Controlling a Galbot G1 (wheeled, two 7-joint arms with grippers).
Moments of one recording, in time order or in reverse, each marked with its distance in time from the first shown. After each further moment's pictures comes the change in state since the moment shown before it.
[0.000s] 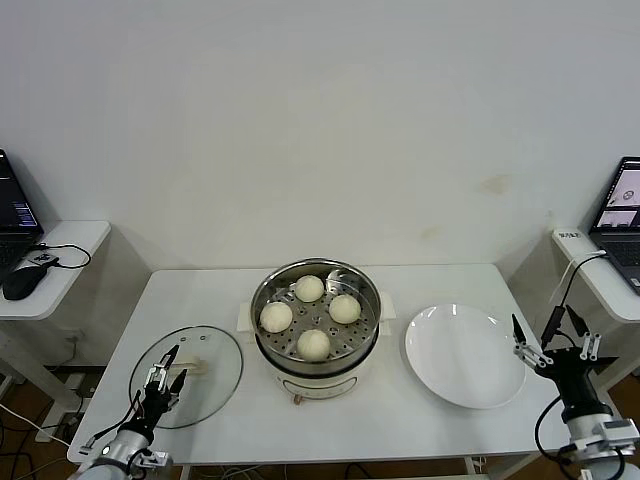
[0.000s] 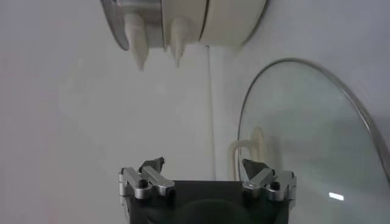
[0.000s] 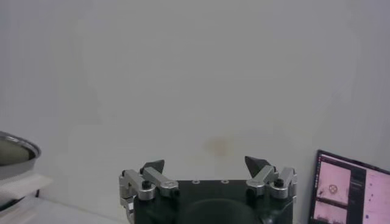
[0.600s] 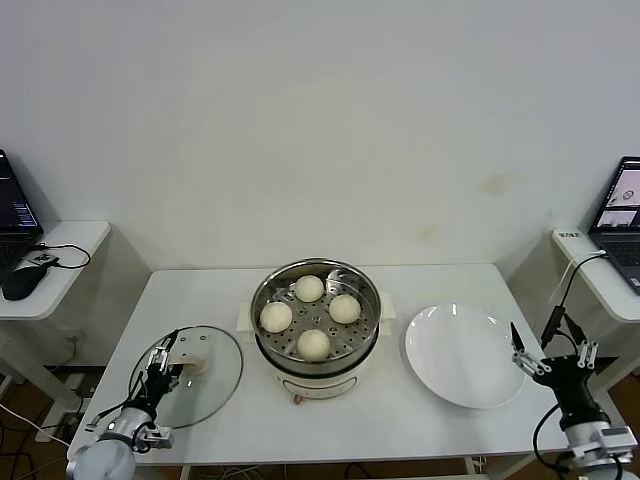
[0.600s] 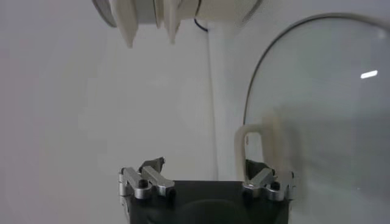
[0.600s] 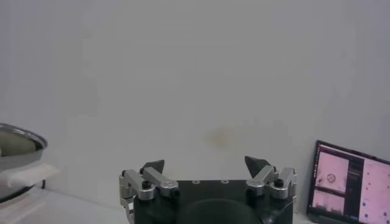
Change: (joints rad) left arm -0.131 0.009 0.035 0.109 -0.011 0.010 0.021; right arm -0.013 0.020 -0.002 -0.008 -0.007 0.003 -0.009
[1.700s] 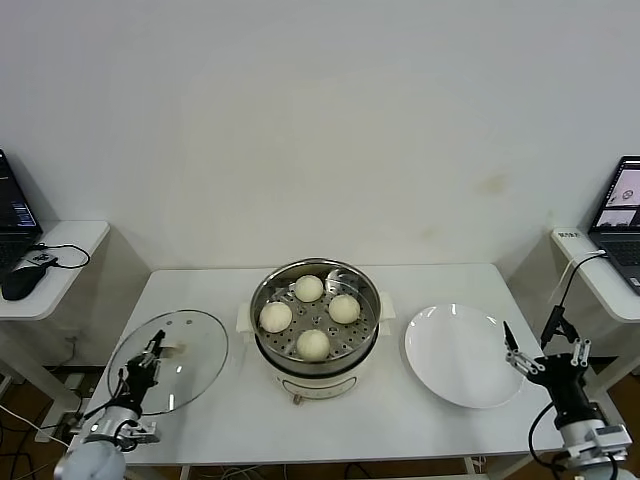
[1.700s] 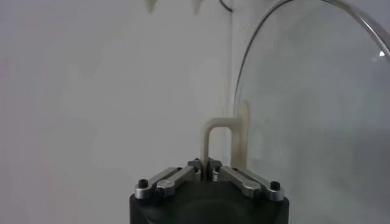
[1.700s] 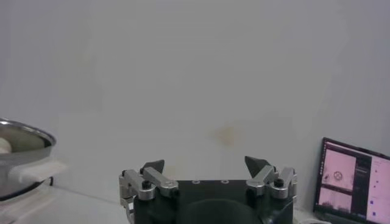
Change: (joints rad) left arm 0.040 0.004 -0.070 -0.062 -0.107 0.031 -0.058; right arm 0.009 -0.006 -0.018 0.009 -0.008 0.002 -0.014
